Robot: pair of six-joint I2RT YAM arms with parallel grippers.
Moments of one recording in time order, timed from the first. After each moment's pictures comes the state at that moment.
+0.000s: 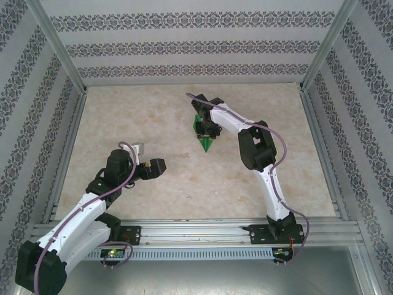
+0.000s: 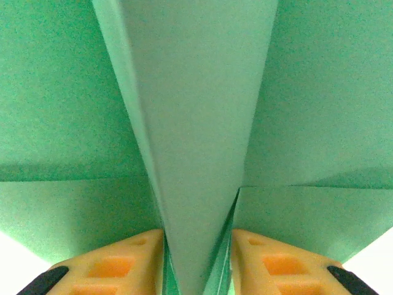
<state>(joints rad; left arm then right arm) -0.33 0.79 0.42 -0.21 0.32 -0.58 0.51 2.38 2.00 -1.03 -0.02 0.54</state>
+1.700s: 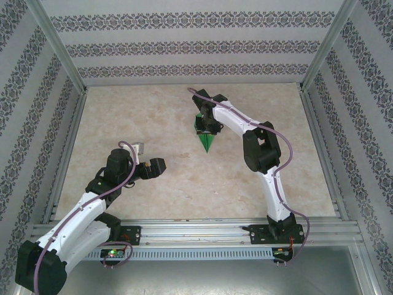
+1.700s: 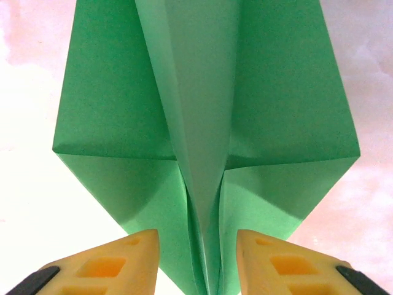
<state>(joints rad) -0.33 0.80 0.43 -0.23 0.31 -0.58 0.51 2.30 1.99 -1.03 -0.01 0.55</state>
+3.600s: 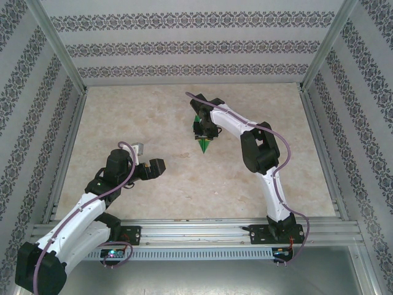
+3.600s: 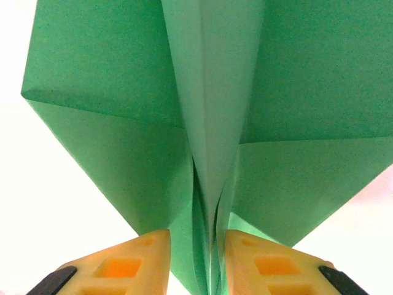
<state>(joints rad) -0.33 0.78 0.43 -0.26 0.31 -0.57 0.53 2.30 1.94 -1.02 -0.07 0.57</state>
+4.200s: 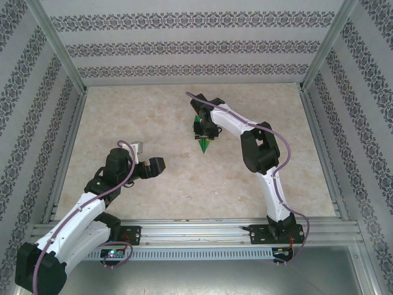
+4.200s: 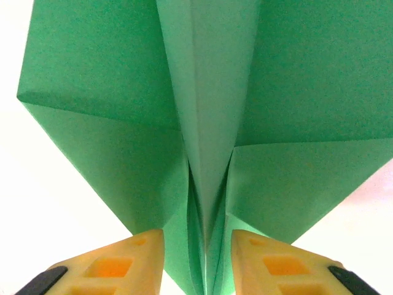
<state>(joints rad) -0.33 0.78 0.46 -0.26 0.30 -0.57 0.53 2.30 1.93 -1.02 -0.06 0.56</state>
